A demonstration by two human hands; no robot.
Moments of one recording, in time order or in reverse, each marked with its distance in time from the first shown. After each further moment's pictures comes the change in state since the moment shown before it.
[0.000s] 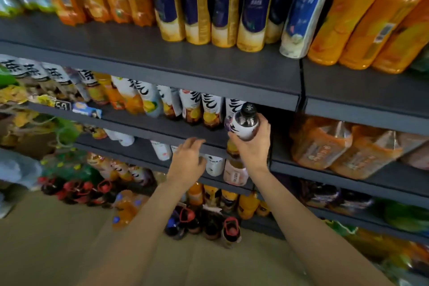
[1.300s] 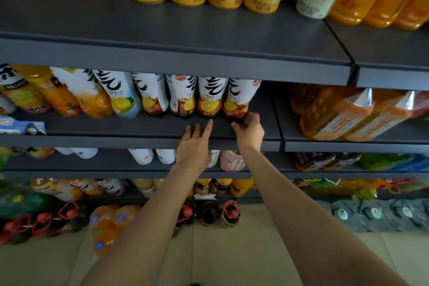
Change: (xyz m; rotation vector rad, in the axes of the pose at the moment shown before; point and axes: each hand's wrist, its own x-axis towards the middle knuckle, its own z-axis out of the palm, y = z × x) left_hand 0.085 -0.061 0.047 0.276 -0.301 0.215; right_hand 0.020 0.063 0.082 -0.253 0.192 0.340
